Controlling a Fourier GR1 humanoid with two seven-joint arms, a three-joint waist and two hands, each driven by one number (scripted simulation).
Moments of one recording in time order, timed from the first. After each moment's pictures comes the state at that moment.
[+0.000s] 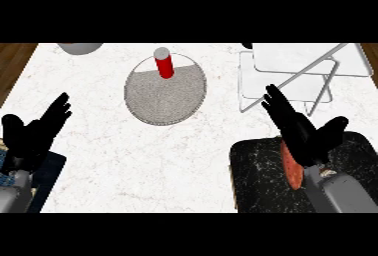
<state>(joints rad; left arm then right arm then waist) -0.12 0.53 -0.11 -1.44 0.26 0.10 0.20 -0.24 -0.38 0.33 -1.51 -0.44 -0.16 0.08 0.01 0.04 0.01</state>
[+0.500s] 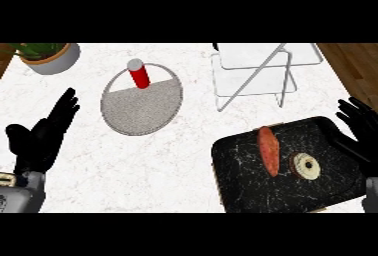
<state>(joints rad) -0.12 0.47 -0.12 -1.50 0.22 0.16 0.12 -0.06 -0.48 0.01 -1.46 -0.45 -0.42 0.03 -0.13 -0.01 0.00</state>
